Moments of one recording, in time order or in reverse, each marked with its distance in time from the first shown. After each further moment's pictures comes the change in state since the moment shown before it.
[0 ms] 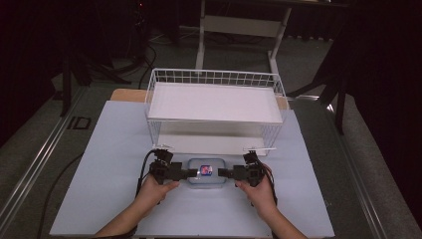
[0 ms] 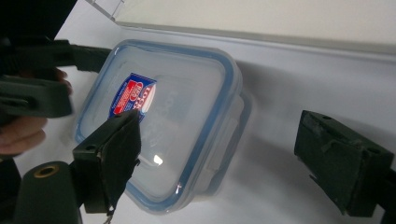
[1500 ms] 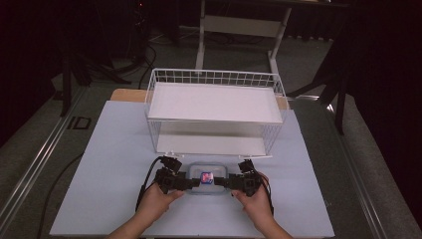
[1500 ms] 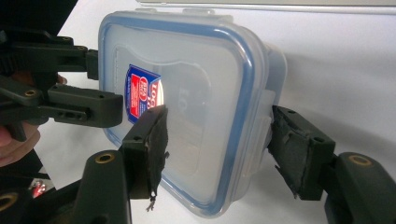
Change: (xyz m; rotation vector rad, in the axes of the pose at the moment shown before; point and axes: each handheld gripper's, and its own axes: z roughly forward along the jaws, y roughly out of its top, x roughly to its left) left arm -0.044 -0.013 -0.005 0.093 0.128 0.092; right arm 0.030 -0.021 -0.005 0.015 -0.015 -0.028
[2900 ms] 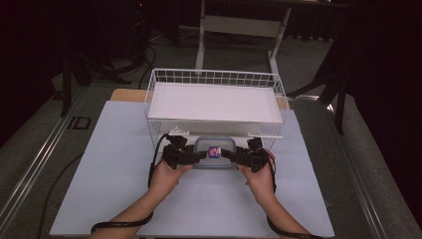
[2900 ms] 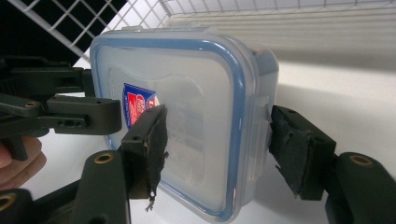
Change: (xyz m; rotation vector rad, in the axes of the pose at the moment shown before) left arm 0.014 0.063 0.010 -0.199 0.012 0.055; right arm -0.022 0.059 -0.012 -0.205 -0.053 -0.066
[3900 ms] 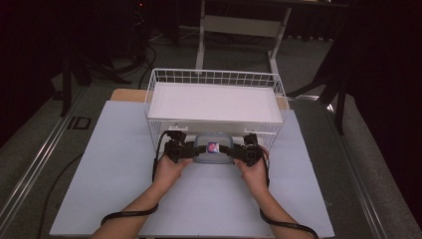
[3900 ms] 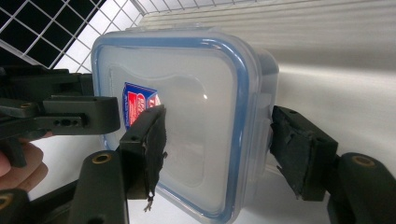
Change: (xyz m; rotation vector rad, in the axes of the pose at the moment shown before) left arm 0.031 -0.001 0.029 -0.015 -0.022 -0.079; right arm -0.022 0.002 0.031 0.009 -0.020 0.043
